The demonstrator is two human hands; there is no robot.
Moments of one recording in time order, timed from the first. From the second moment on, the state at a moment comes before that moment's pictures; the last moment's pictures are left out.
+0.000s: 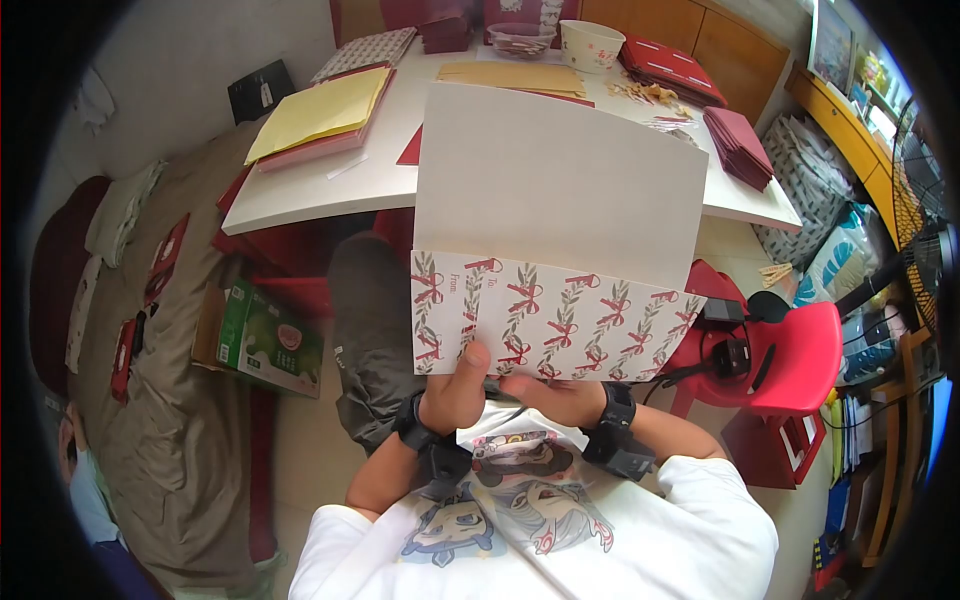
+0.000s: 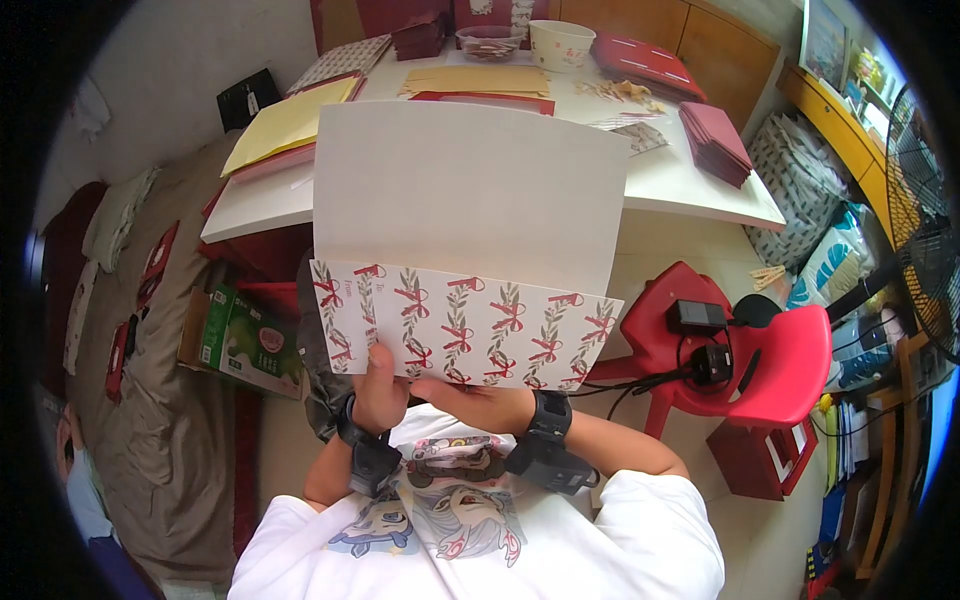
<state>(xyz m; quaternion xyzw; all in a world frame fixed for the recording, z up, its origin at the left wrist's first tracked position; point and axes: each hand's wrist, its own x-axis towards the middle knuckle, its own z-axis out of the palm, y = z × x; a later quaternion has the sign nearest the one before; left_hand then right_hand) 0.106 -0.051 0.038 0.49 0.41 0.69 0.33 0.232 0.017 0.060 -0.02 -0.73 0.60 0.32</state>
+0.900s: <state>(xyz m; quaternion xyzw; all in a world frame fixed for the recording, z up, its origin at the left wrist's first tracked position) 0.096 -0.049 0.021 0.53 0.32 0.74 0.26 0.247 0.019 0.066 -0.09 -0.71 0.63 0.28</state>
